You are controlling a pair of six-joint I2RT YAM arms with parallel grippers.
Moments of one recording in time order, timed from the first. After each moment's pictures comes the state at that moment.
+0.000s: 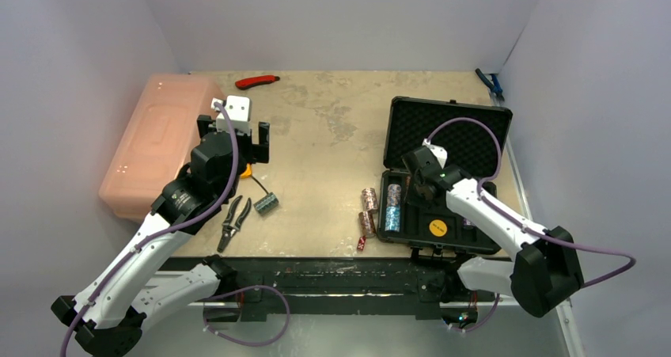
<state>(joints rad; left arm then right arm) -0.65 0.86 1.08 -0.49 -0.63 -0.04 0.50 1.22 0.80 -0.74 0.29 0.73</state>
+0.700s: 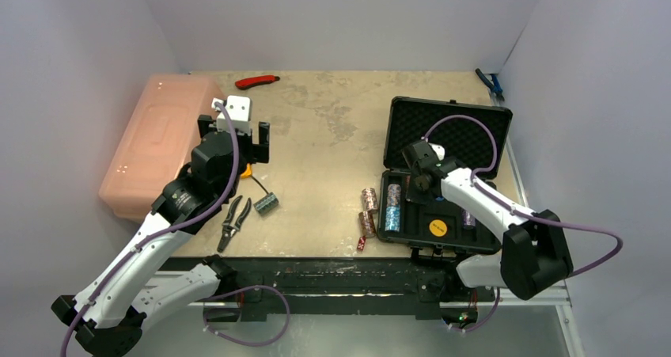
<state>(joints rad) -0.65 0.86 1.08 -0.49 -0.63 -0.04 0.45 1.32 0.85 -0.75 0.28 0.67</state>
